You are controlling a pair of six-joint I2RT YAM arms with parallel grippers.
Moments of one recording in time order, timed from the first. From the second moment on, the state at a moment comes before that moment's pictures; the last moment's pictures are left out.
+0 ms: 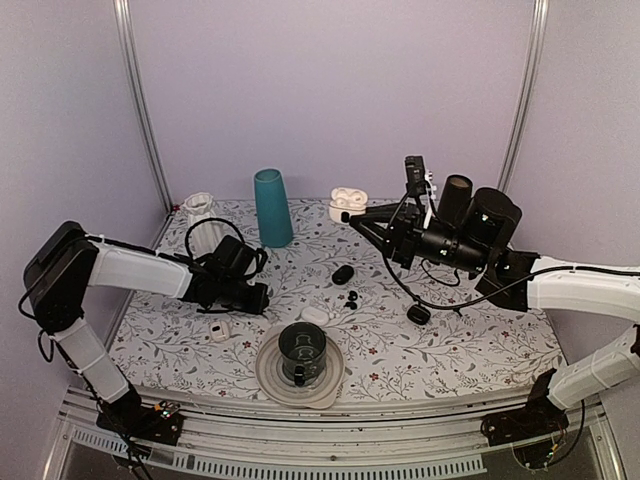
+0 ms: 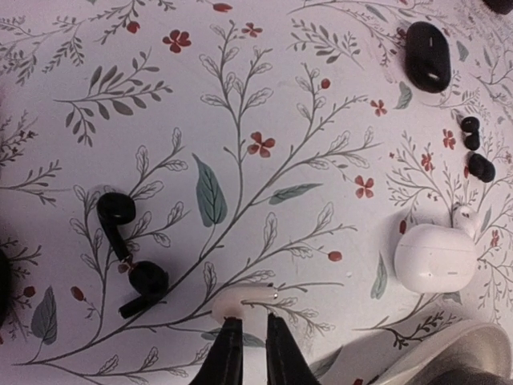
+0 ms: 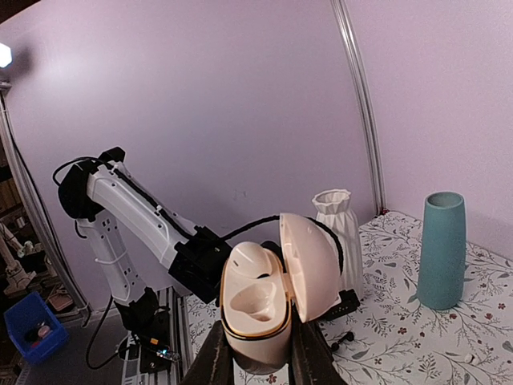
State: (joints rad) left arm -0.67 1.66 0.84 -0.10 -0.06 -0.40; right arm 0.86 1.29 0.86 0.58 -0.38 0.31
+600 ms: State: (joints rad) left arm -0.66 1.71 0.86 -0.13 -0.07 -0.39; right arm 0.86 1.27 0.84 0.58 -0.37 0.30
